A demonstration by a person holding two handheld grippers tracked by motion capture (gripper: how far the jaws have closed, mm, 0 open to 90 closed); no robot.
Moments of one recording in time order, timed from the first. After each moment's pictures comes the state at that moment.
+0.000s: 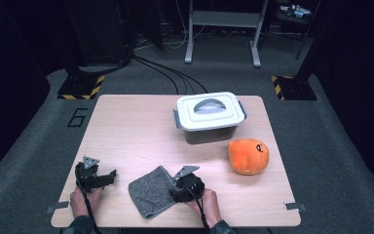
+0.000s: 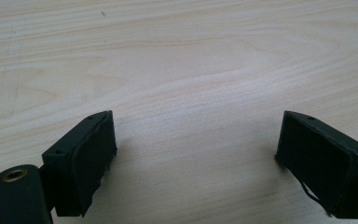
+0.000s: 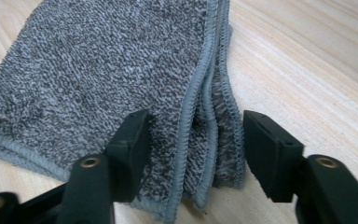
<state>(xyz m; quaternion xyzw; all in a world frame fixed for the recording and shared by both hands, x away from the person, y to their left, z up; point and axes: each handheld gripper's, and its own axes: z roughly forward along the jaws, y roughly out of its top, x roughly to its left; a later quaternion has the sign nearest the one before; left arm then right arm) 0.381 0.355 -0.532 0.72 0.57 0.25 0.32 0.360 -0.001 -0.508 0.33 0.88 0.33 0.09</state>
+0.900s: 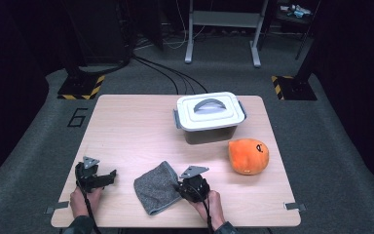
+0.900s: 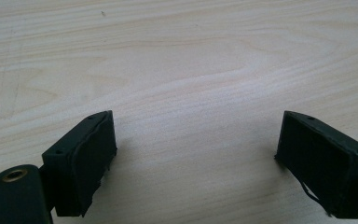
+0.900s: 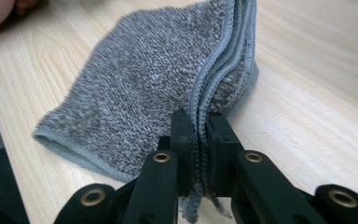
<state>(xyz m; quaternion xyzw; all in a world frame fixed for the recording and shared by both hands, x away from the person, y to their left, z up) 0.381 0.355 -0.532 0.72 0.57 0.25 0.32 0.347 -0.020 -0.488 0.33 0.85 0.39 0.09</state>
